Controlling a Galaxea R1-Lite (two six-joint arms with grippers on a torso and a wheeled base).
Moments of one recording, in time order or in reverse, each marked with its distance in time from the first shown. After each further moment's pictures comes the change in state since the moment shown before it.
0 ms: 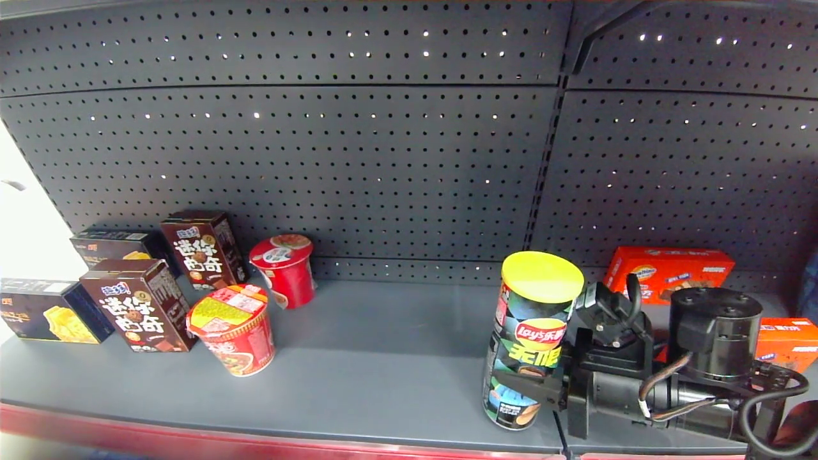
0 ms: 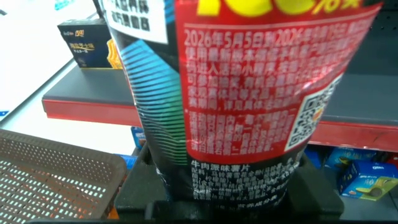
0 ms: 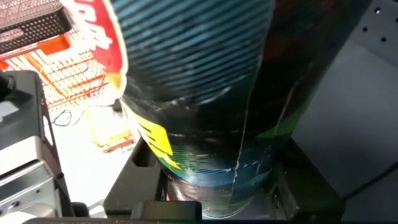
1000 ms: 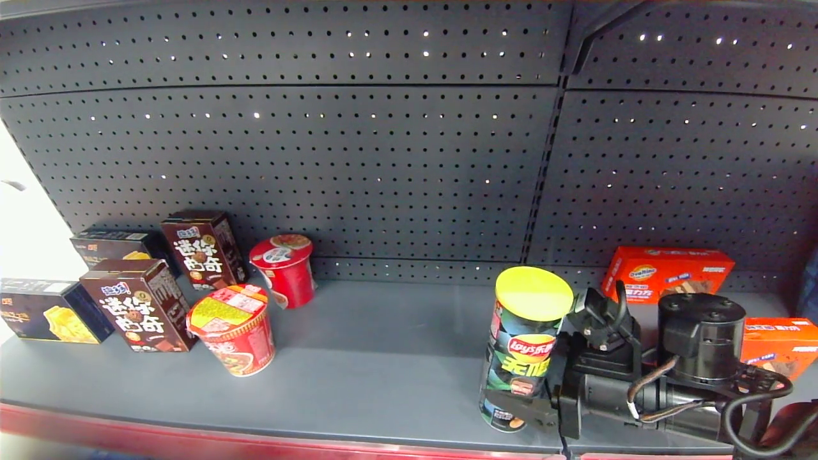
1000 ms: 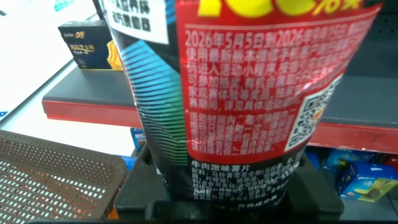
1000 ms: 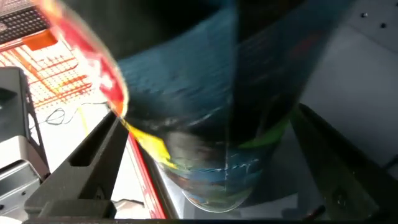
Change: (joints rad) left arm 0.000 0.000 -0.010 -0.001 0.000 -0.003; right arm -0.001 0.032 0.010 -0.018 -0.038 -0.007
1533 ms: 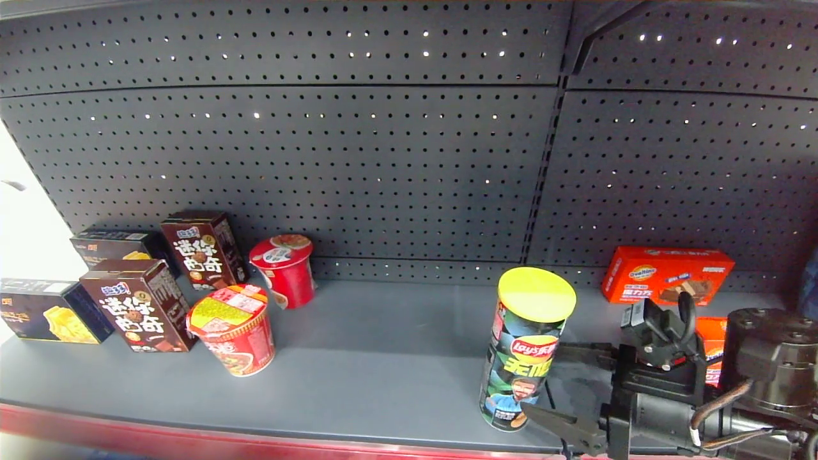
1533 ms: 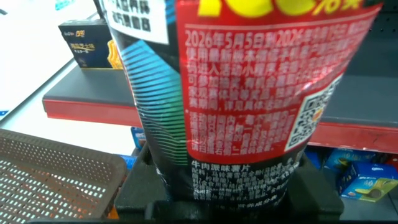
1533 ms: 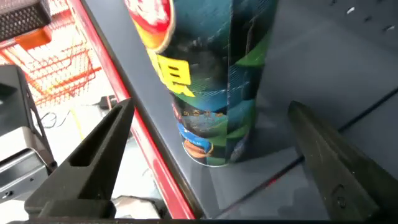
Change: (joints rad) left arm 0.000 0.000 0.007 -0.002 0.001 0.000; right arm -0.042 -0.155 0.132 0.012 -0.013 -0.001
